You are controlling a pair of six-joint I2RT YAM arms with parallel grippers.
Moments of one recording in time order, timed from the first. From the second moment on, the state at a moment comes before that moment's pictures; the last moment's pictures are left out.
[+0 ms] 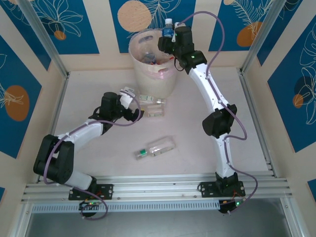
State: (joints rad) left arm -0.36 1.48 0.84 0.13 0.29 0.21; right arm 0.41 2.26 2.55 -0.63 0.14 0.31
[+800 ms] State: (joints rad) left arm -0.39 1.60 0.89 0.11 0.35 0.54; right arm 0.45 1.95 2.20 -0.55 0.27 0.21
